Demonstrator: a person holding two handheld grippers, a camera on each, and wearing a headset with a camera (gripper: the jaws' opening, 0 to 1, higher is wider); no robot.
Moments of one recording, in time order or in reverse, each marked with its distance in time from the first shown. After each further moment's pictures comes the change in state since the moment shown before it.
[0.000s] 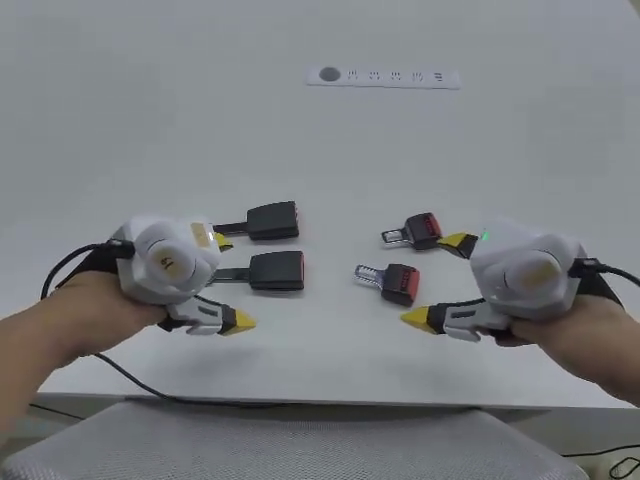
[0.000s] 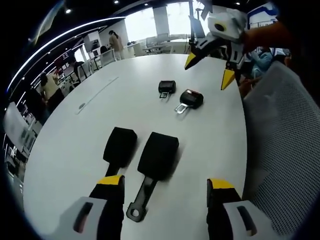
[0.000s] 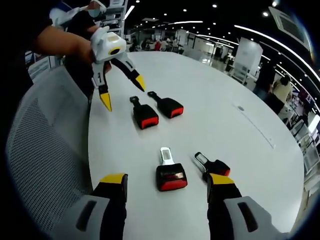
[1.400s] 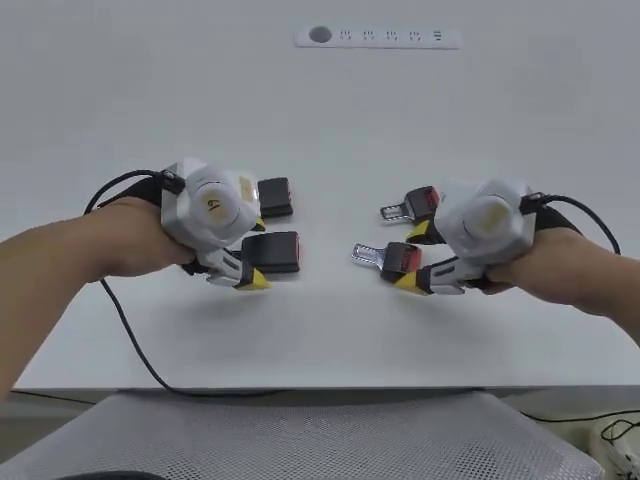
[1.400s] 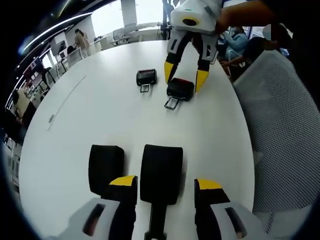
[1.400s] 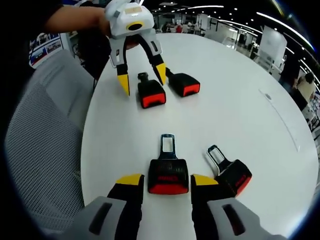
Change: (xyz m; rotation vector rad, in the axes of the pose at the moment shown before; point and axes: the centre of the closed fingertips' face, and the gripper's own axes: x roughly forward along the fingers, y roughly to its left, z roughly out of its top) left arm 0.050 0.007 0.007 0.164 0.116 -0.223; right arm 0.046 -0.008 -0.027 -0.059 0.157 0.202
